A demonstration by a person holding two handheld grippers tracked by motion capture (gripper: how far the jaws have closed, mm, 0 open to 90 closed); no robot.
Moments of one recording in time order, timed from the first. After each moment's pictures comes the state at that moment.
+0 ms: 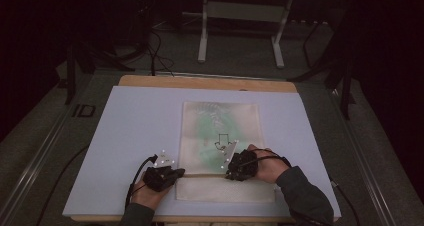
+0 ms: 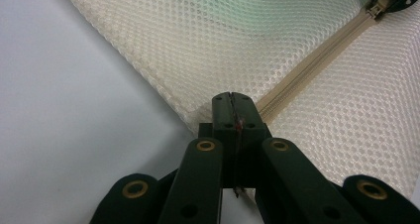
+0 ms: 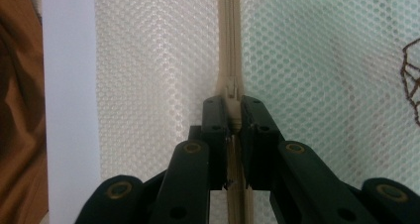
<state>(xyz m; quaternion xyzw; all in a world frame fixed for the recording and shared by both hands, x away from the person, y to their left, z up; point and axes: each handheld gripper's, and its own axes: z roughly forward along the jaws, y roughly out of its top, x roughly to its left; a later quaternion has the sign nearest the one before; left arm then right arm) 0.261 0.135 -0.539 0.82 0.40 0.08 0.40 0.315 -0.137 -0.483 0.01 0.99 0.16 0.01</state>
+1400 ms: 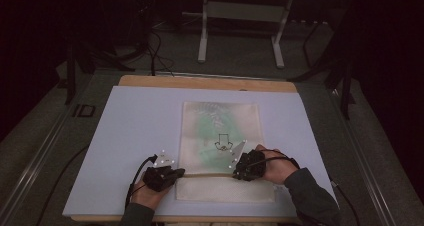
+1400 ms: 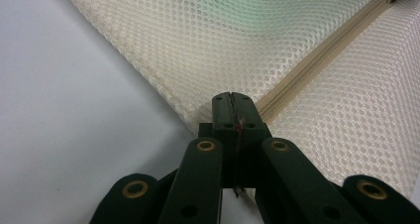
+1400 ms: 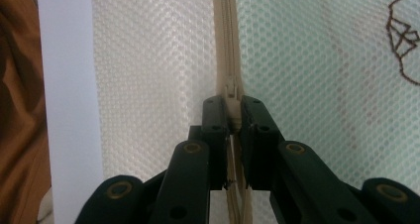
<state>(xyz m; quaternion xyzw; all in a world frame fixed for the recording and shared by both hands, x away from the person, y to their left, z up) 0.262 0.135 -0.540 0.82 0.40 0.08 0.40 0.314 -0.158 -0.479 0.02 0.99 0.15 0.02</state>
